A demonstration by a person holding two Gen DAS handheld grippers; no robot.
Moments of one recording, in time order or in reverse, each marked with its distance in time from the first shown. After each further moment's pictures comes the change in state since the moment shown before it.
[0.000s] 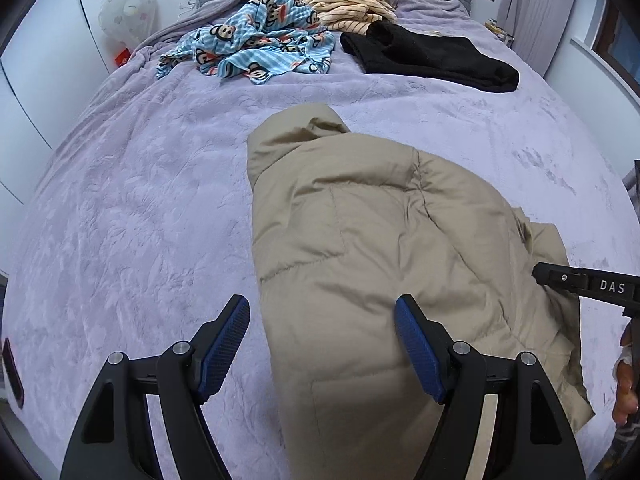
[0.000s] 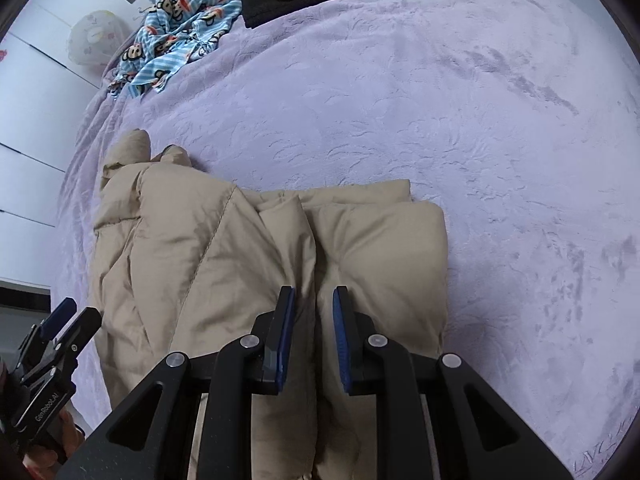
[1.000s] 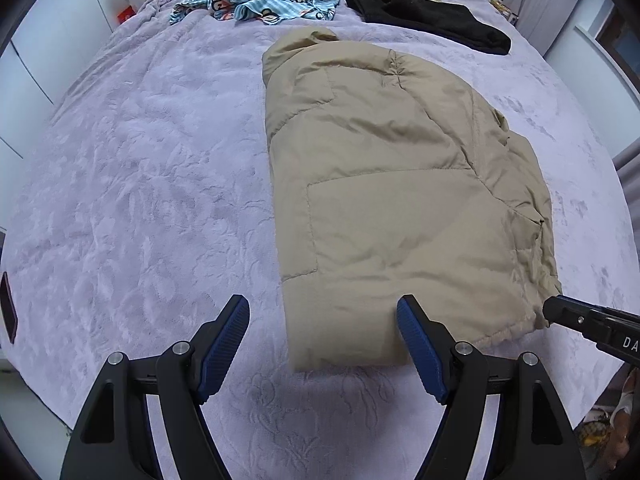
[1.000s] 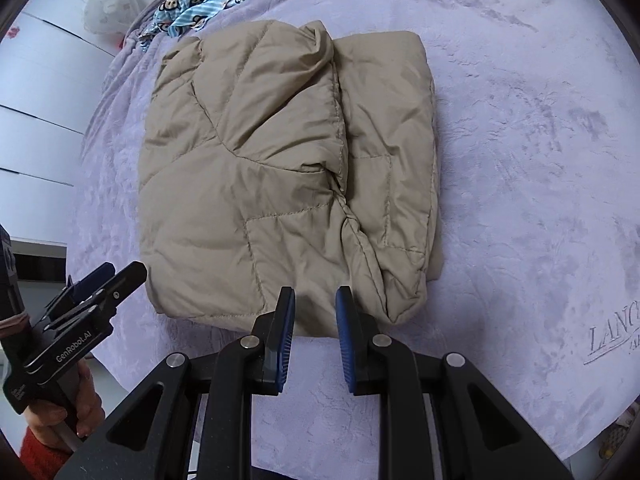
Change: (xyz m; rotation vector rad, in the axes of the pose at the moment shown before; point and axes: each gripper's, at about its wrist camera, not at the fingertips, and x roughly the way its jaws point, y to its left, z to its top) left arm -0.053 0.003 -0.091 -0.035 0.148 -0.037; right arm -0.052 0.026 -0.132 0.005 0.102 0.034
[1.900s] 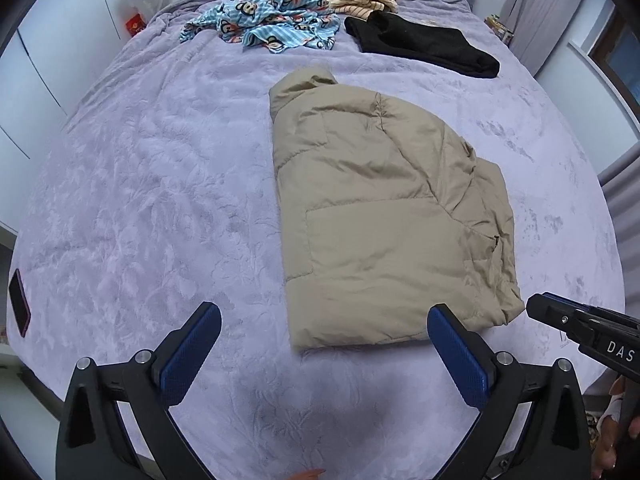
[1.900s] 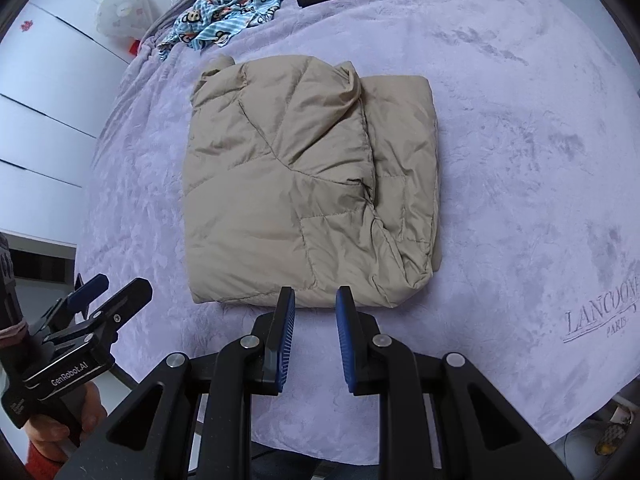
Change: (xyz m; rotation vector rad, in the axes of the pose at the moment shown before) left arm -0.068 0.000 0.003 -0.026 -0.056 -0.012; right arm -0.053 0.041 -0.011 -0.042 -0.062 -0.027
